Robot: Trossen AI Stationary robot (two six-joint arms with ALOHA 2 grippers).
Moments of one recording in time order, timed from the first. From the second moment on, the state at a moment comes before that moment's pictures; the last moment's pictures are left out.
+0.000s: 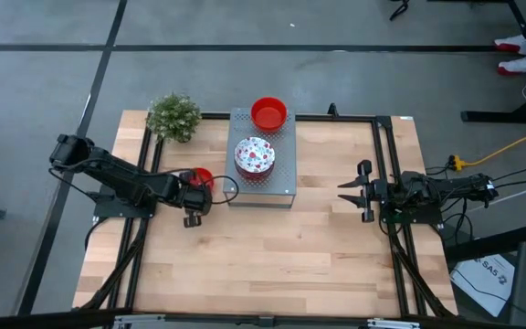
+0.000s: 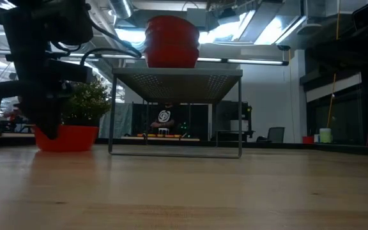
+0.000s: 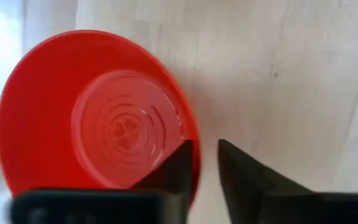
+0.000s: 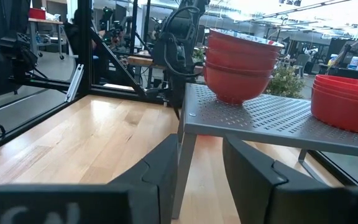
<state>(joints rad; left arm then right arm) -0.19 1.28 0.60 -0.70 -0.31 -0.36 0.15 0.01 0.01 0.05 0.15 -0.16</state>
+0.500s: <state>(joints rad) -0.26 1.28 0.67 -0.67 -0.05 -0.53 0.15 0.01 0.01 0.05 0.15 -0.16</state>
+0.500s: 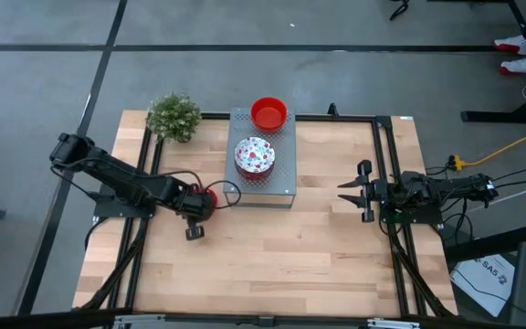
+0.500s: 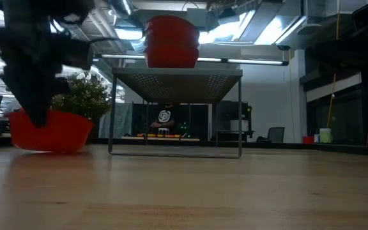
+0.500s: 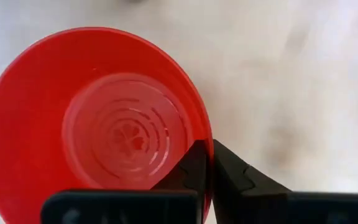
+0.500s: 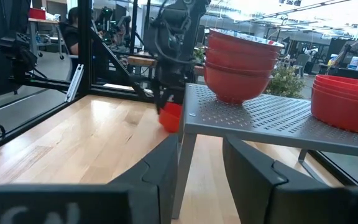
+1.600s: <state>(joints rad) -0.43 1.34 1.09 -0.32 -0.12 -0.47 0.15 0.01 0.01 0.05 0.15 -0.16</state>
